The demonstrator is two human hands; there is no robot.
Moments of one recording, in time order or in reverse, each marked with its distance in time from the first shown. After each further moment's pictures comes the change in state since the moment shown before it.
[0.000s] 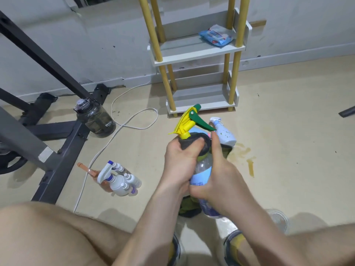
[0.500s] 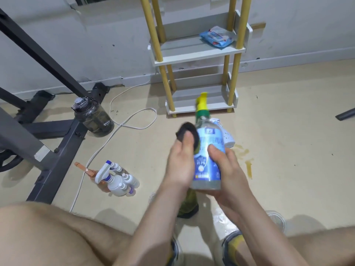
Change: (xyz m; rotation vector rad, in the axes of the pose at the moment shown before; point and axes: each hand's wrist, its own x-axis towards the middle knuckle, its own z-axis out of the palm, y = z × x) left_hand -0.007 0.006 -0.004 0.116 0.011 0.063; right_hand 0.003 -0.005 -0.003 1.197 0.022 0.374
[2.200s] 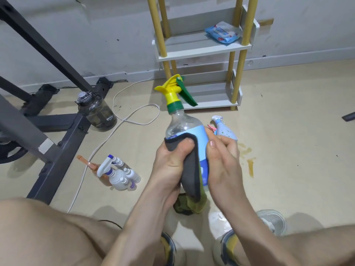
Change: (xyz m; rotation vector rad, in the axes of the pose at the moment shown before) left_hand -0.009 -0.005 -0.025 -0.296 -0.106 -0.088; right_hand 0.005 0.014 0.009 -0.554 0.049 -0.565
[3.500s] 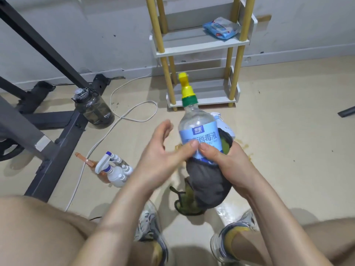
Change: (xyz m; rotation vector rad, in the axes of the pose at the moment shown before) left_hand -0.012 0.031 -0.013 0.641 -0.087 0.062; right_hand 0.022 0.007 -0.031 0.296 -0.350 0.231
